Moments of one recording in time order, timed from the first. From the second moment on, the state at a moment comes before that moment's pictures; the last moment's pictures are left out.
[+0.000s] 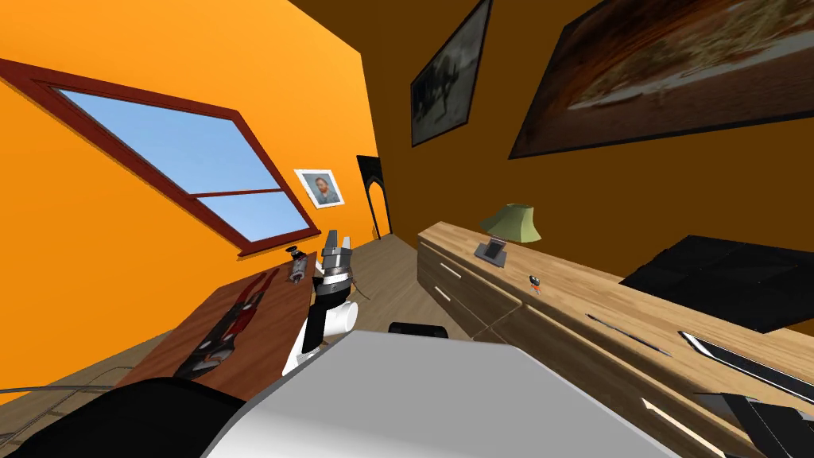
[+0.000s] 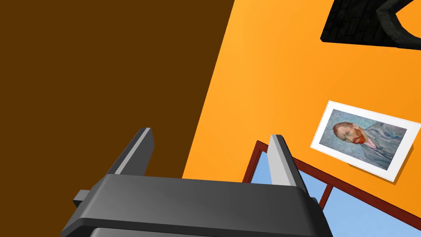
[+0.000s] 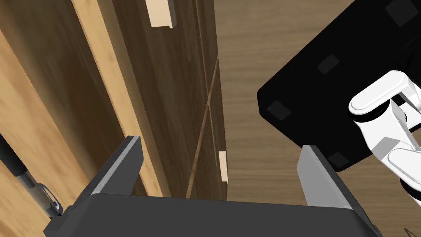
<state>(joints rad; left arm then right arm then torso) 0.50 0.01 0.06 -2.34 0.07 -0.42 -0.15 0.57 -1.73 0.59 -1.05 0.53 -0.81 0.29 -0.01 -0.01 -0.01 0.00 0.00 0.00</state>
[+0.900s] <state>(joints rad) 0.50 0.01 0.06 -2.34 0.07 -0.42 -0.15 0.54 -1.70 0.62 -0.98 0.56 -0.78 0.27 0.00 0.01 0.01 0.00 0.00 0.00</state>
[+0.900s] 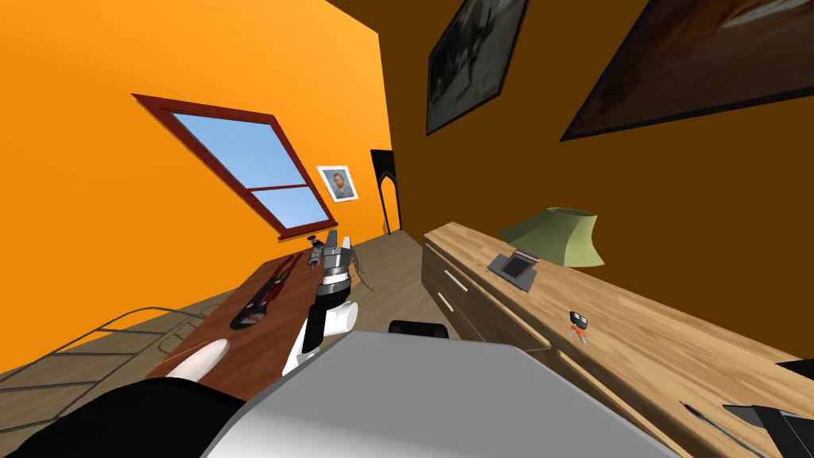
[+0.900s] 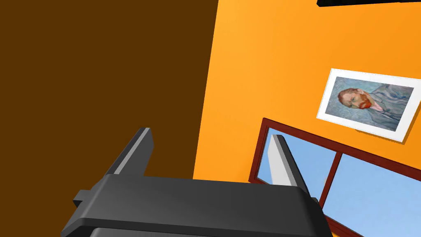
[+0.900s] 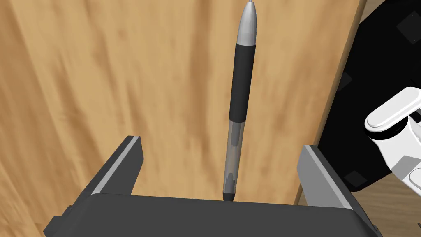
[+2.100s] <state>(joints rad) 0.50 0.01 0.06 -2.34 0.07 -0.42 -0.15 0.55 -1.72 0.61 -0.99 0.56 -0.79 0.29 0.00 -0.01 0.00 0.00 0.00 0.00</state>
